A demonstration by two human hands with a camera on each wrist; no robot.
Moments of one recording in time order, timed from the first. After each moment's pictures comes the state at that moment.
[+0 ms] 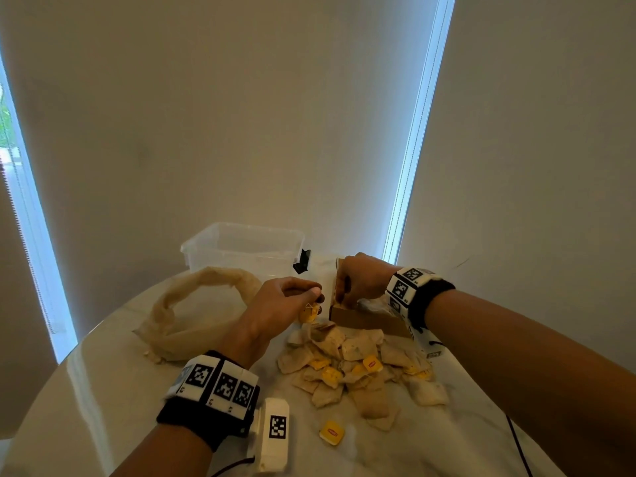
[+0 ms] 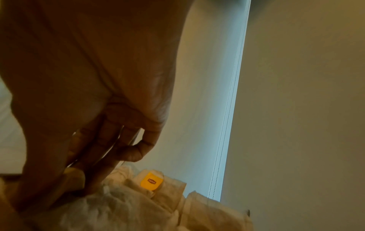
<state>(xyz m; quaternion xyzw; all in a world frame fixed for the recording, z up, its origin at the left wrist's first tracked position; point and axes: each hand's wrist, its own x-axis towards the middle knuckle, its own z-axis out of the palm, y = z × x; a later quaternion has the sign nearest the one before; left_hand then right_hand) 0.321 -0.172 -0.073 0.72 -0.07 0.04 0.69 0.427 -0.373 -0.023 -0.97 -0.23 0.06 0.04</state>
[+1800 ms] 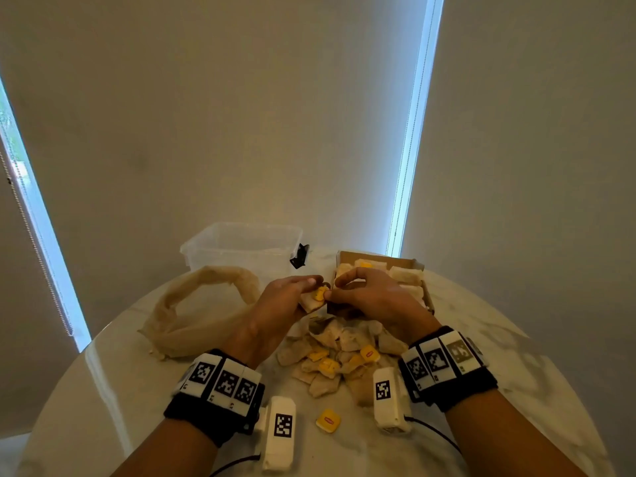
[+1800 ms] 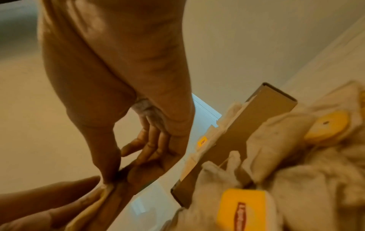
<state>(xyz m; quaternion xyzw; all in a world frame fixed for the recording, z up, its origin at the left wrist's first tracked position) 0.324 -0.193 -0.076 0.65 -0.01 -0.02 0.76 0.331 -0.380 -0.049 -0.80 -0.08 0.07 0.59</state>
